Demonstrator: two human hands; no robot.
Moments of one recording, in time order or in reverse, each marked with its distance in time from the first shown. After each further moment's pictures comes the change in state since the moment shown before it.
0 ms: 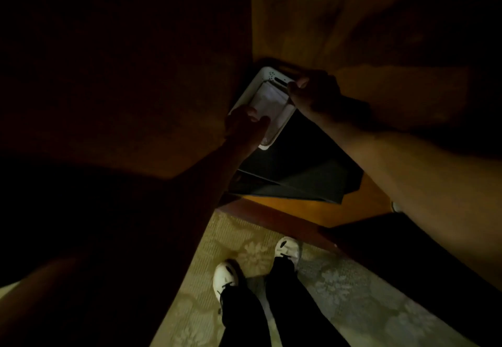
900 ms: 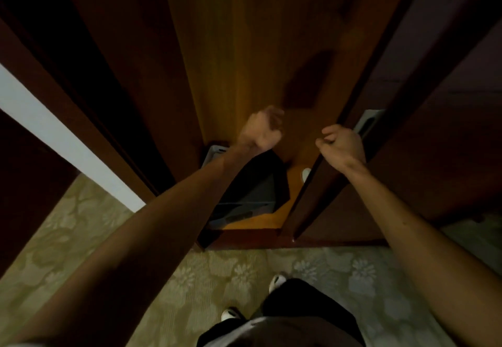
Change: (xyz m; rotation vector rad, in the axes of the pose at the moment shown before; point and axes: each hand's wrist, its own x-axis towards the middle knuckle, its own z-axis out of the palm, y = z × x) left_hand -0.404 0.224 -0.139 0.148 -0.306 0.811; right_hand -0.513 -0.021 -0.290 0.233 0.474 0.282
